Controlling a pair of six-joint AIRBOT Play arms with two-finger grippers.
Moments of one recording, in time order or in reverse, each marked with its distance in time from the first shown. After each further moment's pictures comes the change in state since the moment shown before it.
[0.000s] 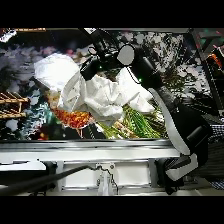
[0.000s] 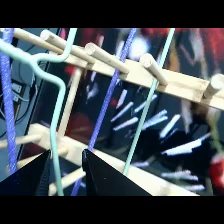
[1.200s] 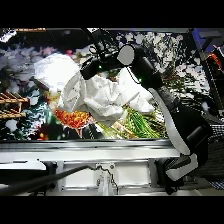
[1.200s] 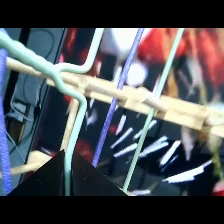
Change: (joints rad) left arm -0.020 -0.027 0.008 0.009 0.096 0.007; right arm 0.000 0.000 0.000 0.000 0.008 0.076
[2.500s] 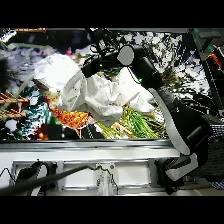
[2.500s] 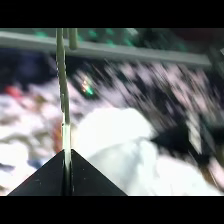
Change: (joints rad) left arm -0.557 1.032 -0.185 -0.992 -0.462 0.001; right arm -0.002 0.000 0.000 -0.064 -0.031 0.045
